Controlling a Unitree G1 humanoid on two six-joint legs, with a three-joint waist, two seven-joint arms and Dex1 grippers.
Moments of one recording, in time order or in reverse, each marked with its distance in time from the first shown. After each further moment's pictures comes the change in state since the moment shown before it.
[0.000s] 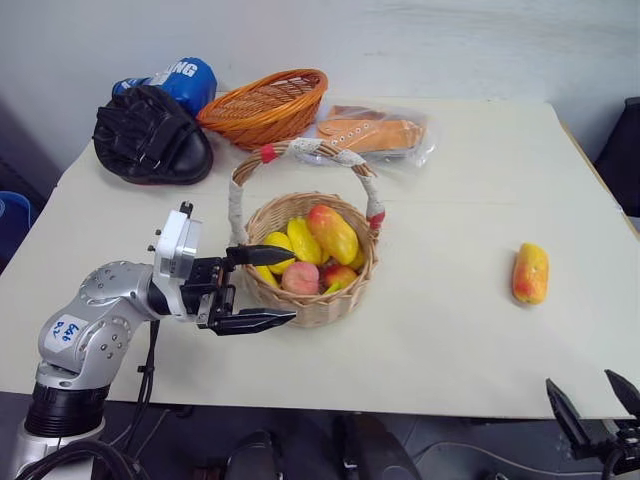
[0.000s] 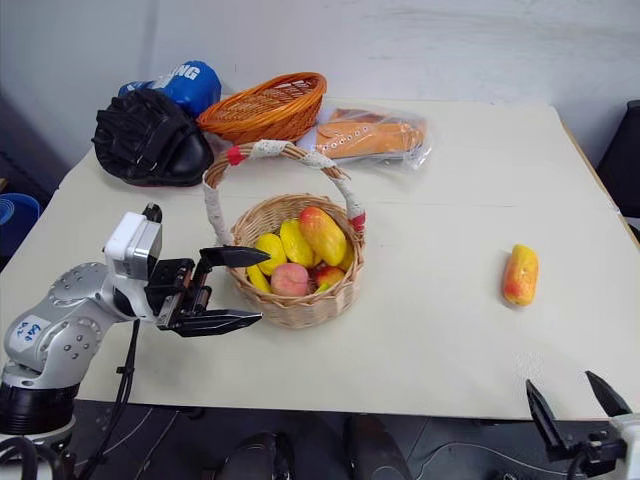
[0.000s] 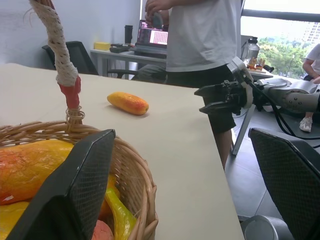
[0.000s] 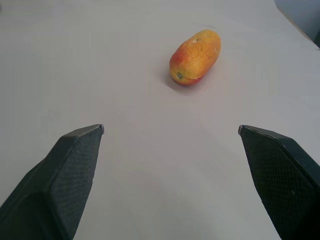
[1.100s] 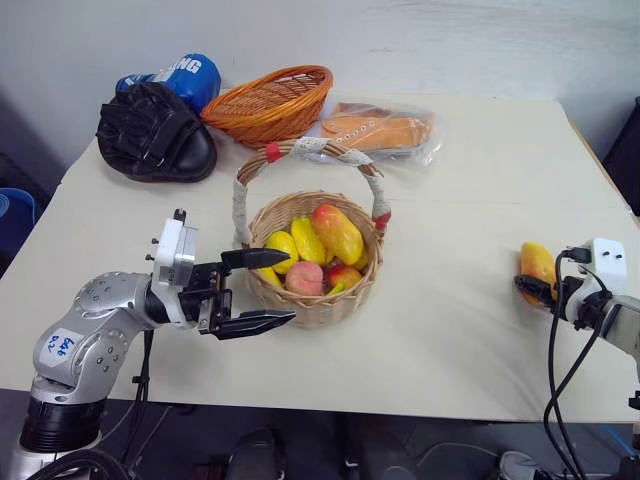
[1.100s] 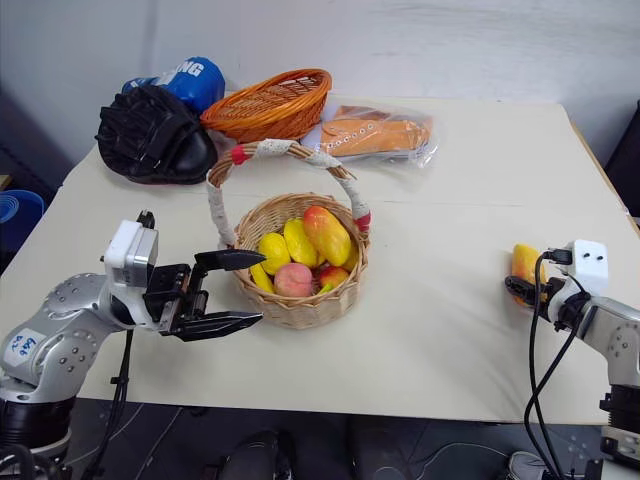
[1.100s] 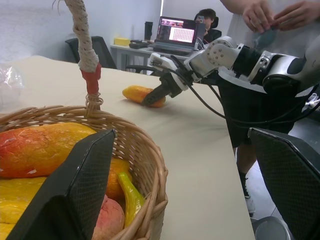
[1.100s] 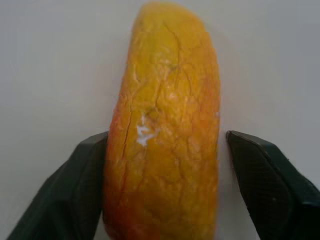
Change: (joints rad) left arm 0.078 -0.002 0.039 -0.052 0.009 -0.010 0.060; right arm -0.899 -0.582 0.285 0.429 0.117 1.108 -0.407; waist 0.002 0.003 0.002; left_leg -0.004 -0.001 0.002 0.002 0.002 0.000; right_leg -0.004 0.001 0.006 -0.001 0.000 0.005
